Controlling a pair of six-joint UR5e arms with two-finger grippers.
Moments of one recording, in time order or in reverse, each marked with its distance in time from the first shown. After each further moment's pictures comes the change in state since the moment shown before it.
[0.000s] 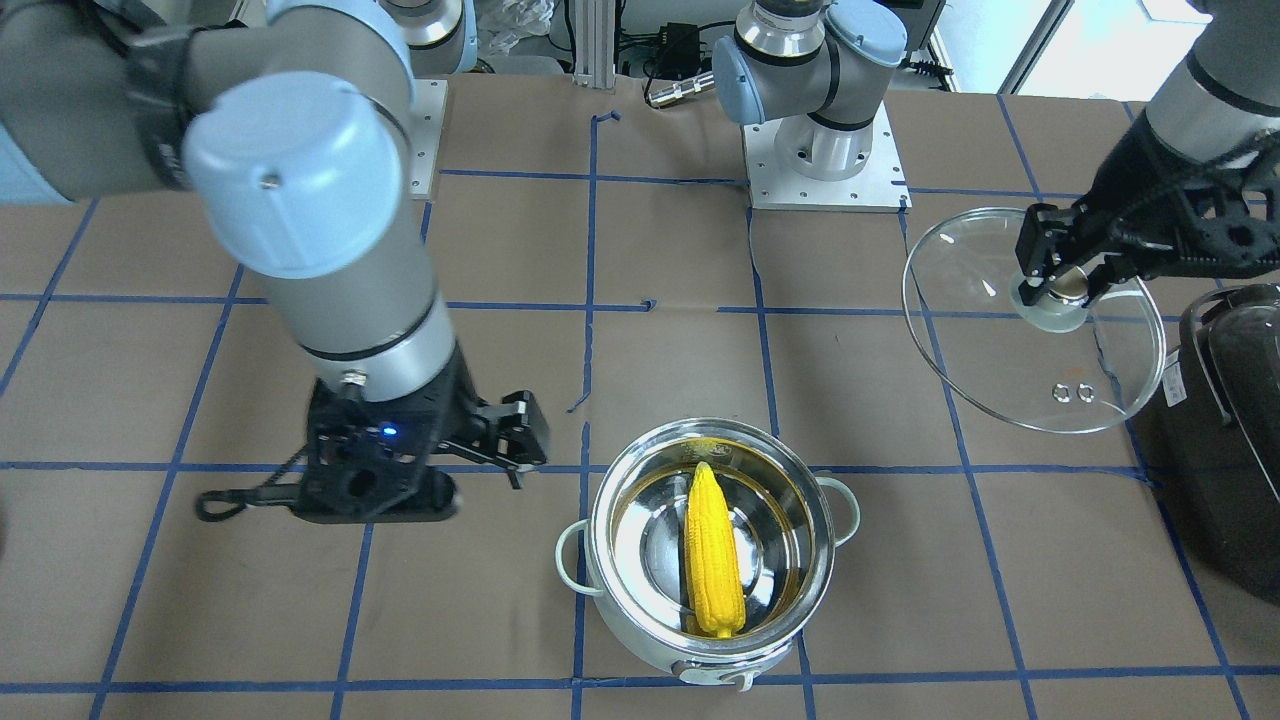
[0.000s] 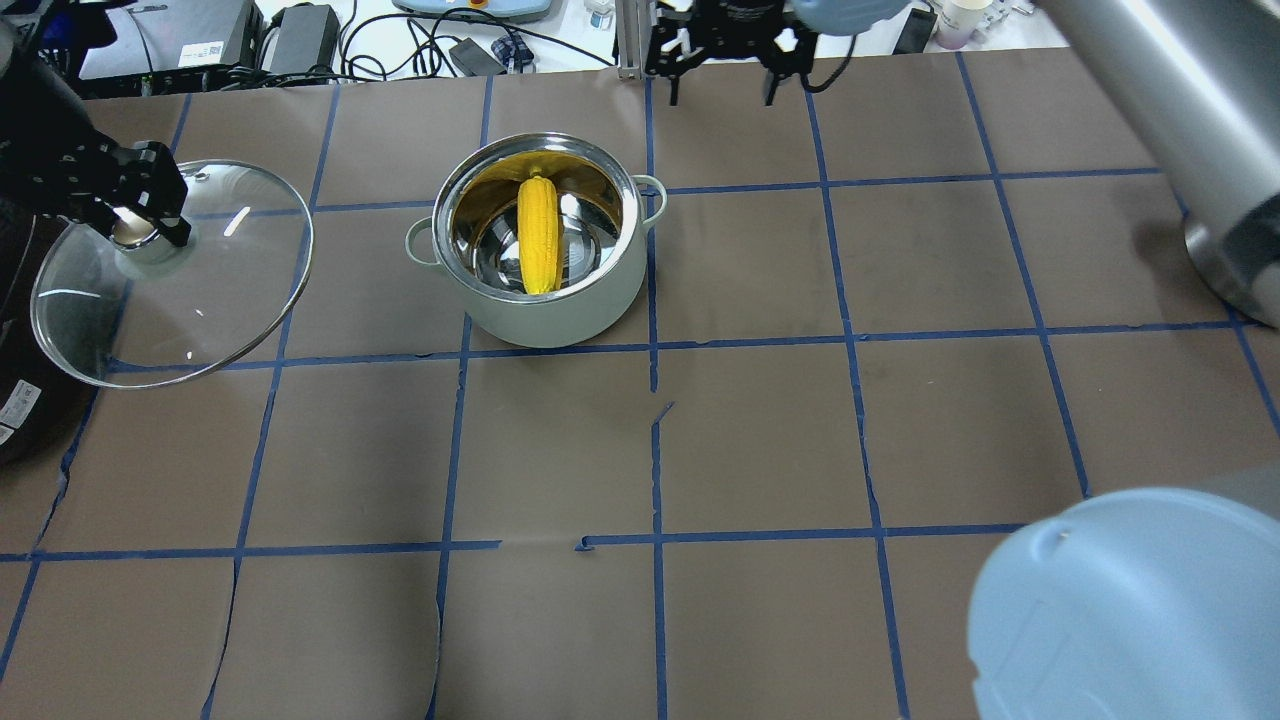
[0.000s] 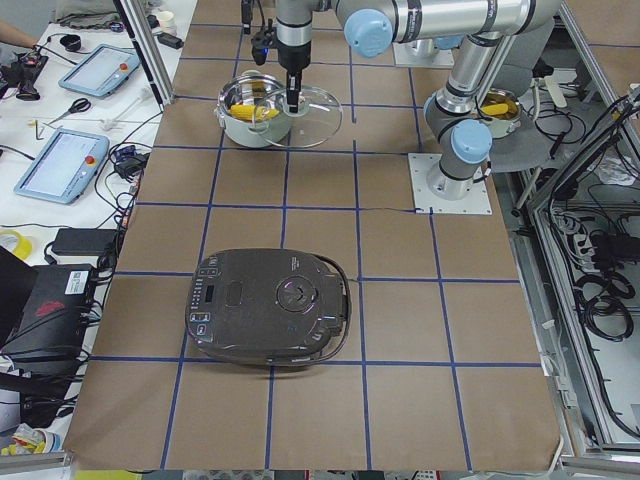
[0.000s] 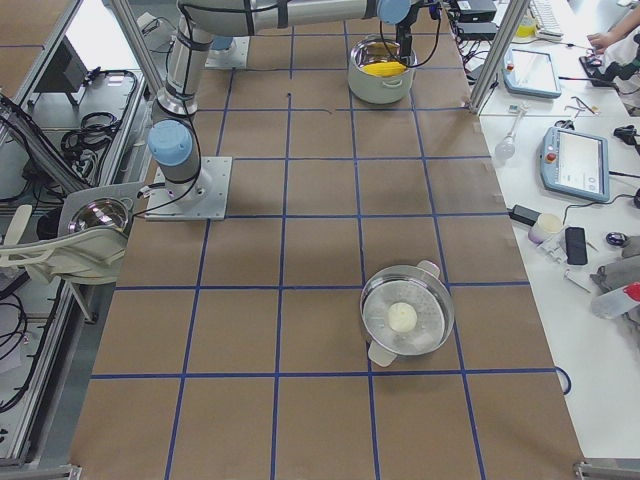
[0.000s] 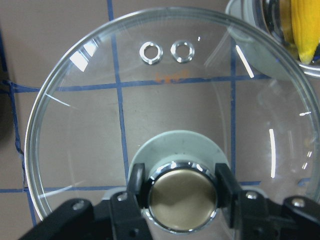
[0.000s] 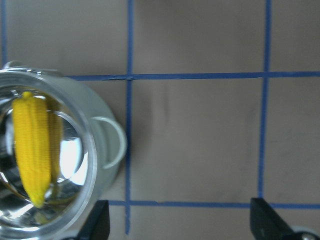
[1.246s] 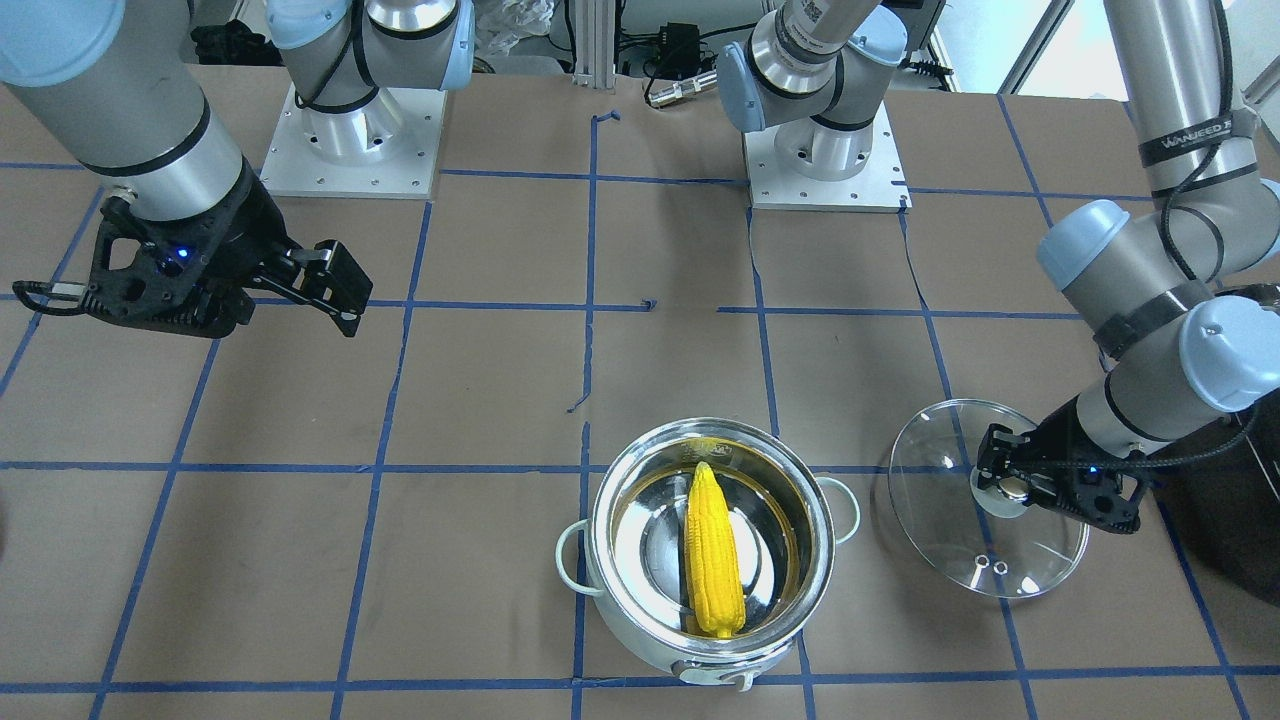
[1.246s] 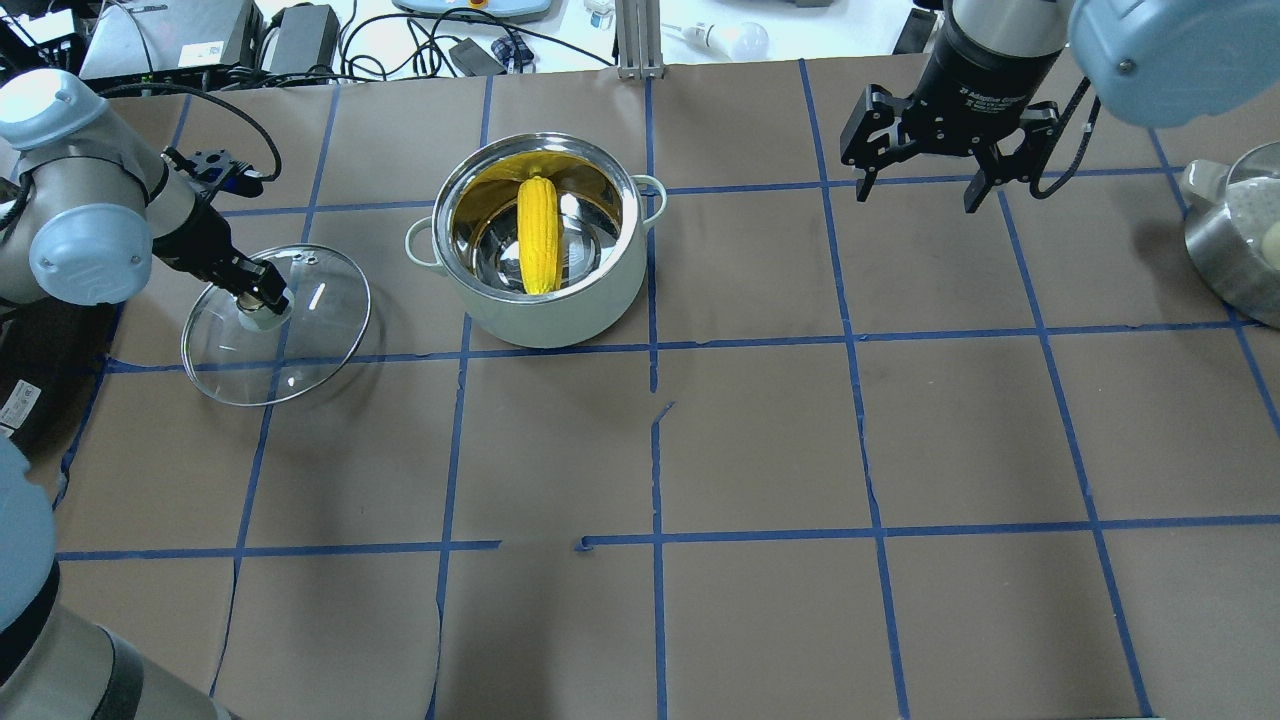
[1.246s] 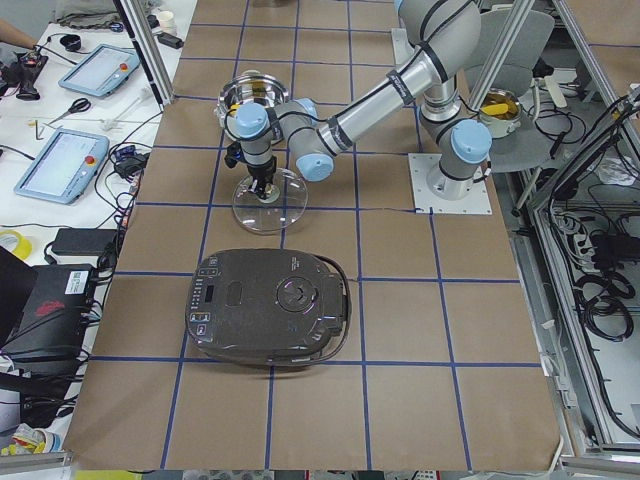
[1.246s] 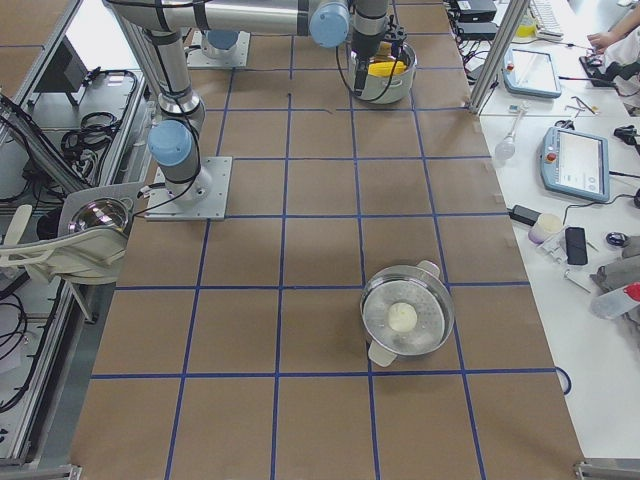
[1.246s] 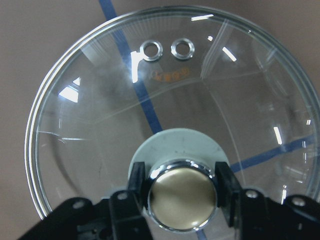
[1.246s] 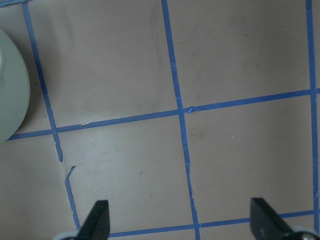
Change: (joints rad) left arm 0.055 -0.387 -0.164 0.501 -0.048 0.387; right arm -0.169 -0.312 0.365 0.070 -0.007 -0.039
